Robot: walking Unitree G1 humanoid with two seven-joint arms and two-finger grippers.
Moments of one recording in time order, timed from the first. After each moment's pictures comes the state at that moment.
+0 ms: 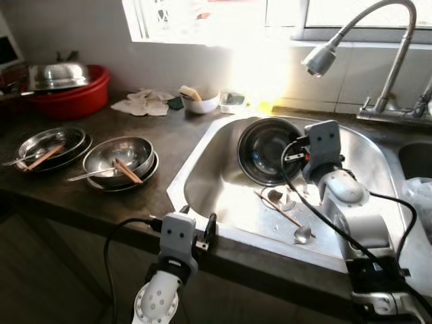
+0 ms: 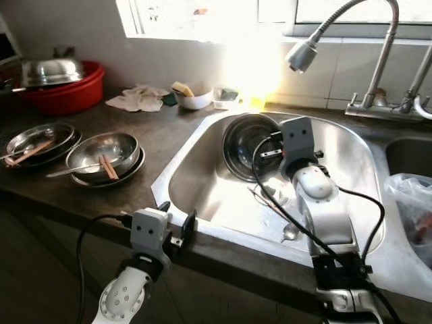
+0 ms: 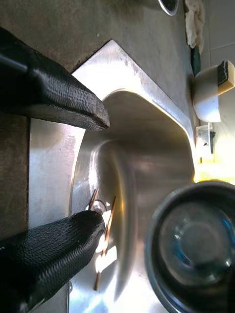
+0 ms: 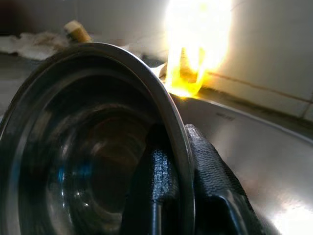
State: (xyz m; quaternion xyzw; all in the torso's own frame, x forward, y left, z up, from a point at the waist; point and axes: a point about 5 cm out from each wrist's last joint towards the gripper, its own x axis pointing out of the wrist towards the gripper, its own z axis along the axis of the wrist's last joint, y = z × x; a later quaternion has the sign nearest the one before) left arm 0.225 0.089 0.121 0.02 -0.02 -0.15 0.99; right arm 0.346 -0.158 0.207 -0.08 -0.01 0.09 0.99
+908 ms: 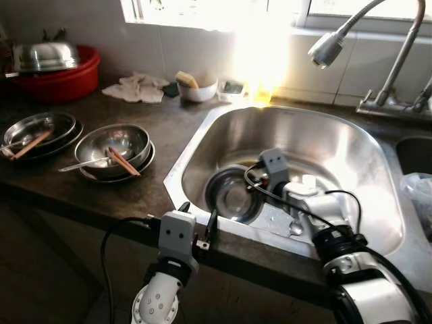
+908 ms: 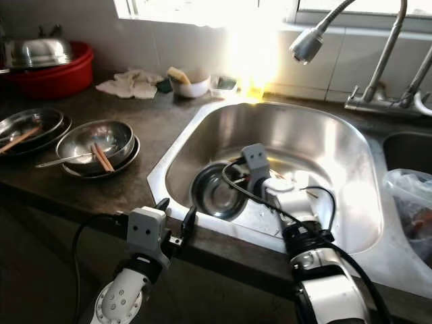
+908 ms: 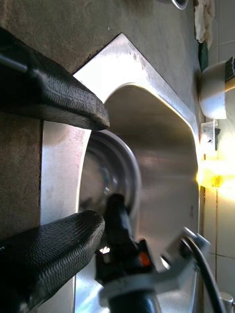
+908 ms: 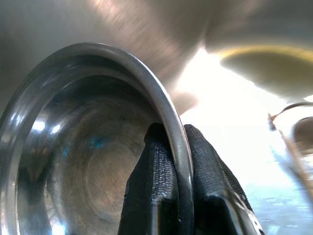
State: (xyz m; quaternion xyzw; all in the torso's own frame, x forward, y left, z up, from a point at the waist) left arm 0.212 0.086 0.136 0.02 -0.04 -0.15 0.99; right arm 0.368 -0.110 0.133 -0.02 0.23 0.26 0.94
